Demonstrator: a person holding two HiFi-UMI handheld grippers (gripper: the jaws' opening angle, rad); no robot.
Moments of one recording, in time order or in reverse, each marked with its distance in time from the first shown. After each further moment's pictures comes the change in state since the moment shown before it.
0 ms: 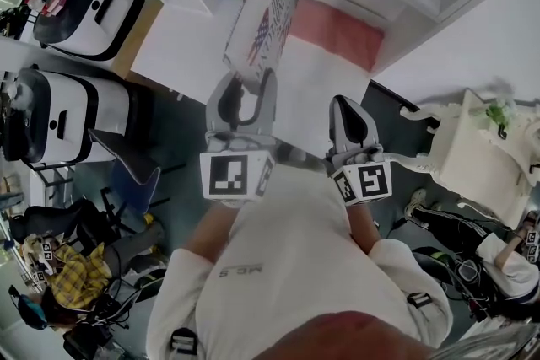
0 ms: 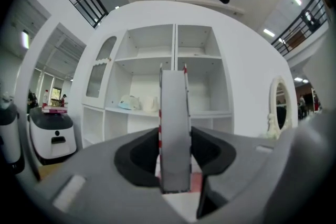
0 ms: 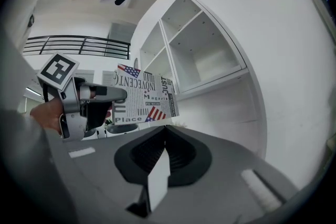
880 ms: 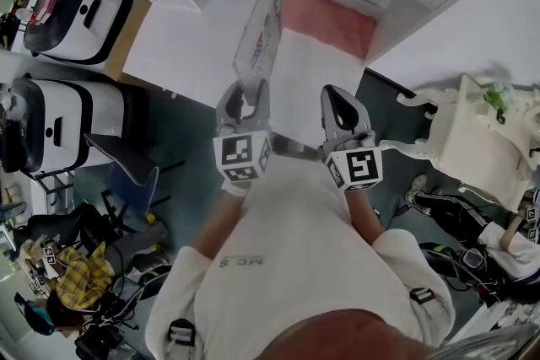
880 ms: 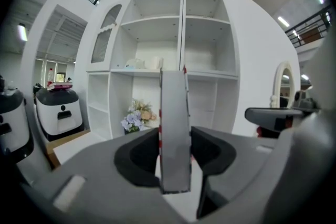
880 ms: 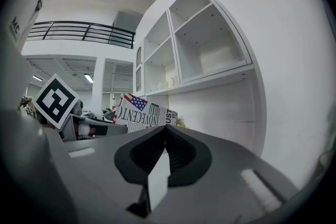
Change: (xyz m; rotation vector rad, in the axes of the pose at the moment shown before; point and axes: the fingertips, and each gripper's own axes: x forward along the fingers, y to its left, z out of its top) left arm 0.008 -0.002 -0.135 -0.041 0.265 0.037; right arm 0.000 -0.019 -0.024 -0.099 0.081 -0.011
